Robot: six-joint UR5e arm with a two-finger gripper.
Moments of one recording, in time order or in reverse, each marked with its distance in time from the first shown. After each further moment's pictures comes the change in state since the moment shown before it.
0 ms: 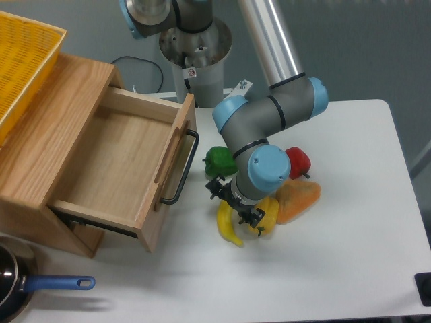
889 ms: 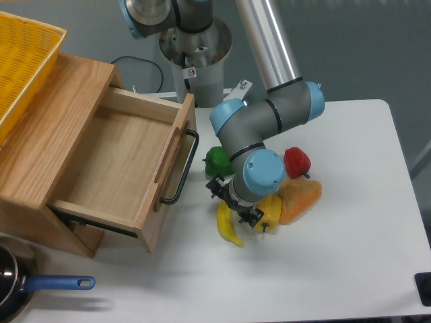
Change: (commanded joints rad) arm -0.014 -0.011 -0.002 0.002 0.020 -0.003
